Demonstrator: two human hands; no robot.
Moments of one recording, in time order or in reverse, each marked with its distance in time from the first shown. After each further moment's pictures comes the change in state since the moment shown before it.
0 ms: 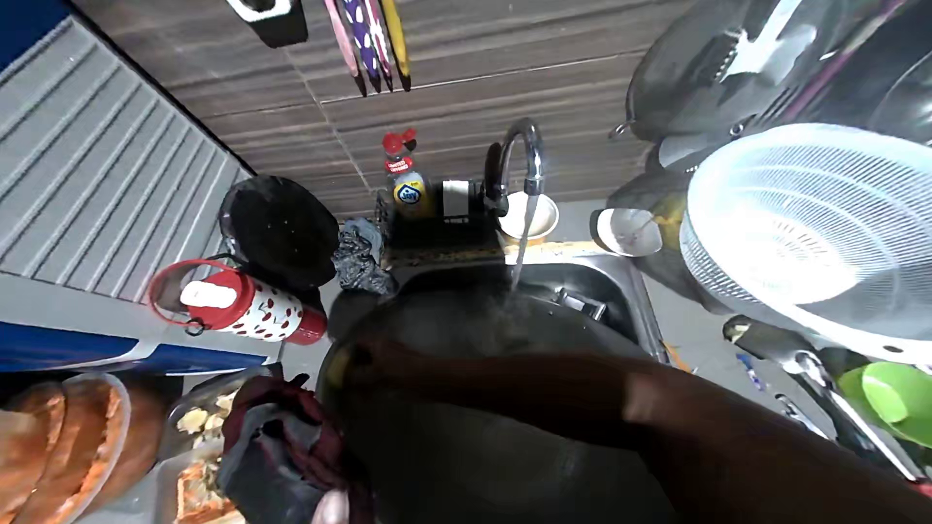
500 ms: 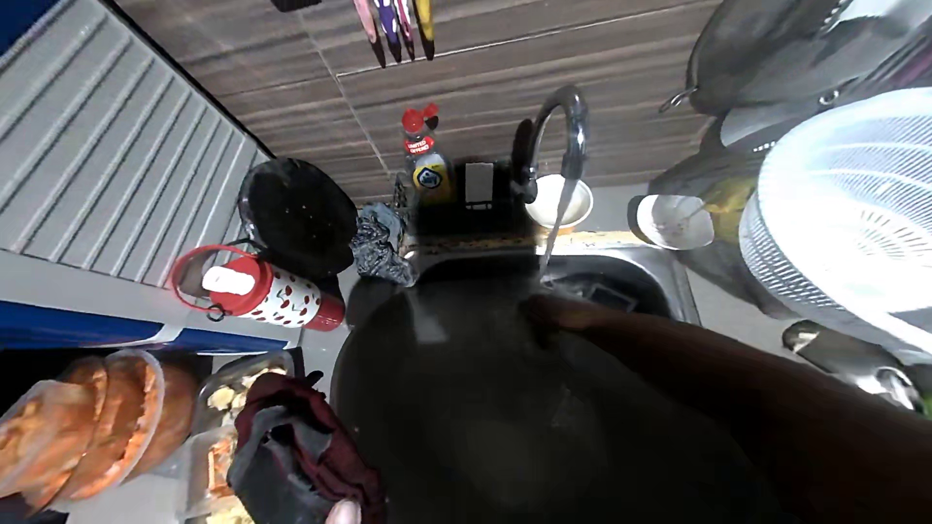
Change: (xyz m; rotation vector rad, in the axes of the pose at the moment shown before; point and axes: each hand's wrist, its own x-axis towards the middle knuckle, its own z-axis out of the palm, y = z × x) left_hand -0.002 -0.005 -0.014 0.066 -0.037 0.015; right_hand -0.080 0.144 -0.193 -0.906 -0.078 0.604
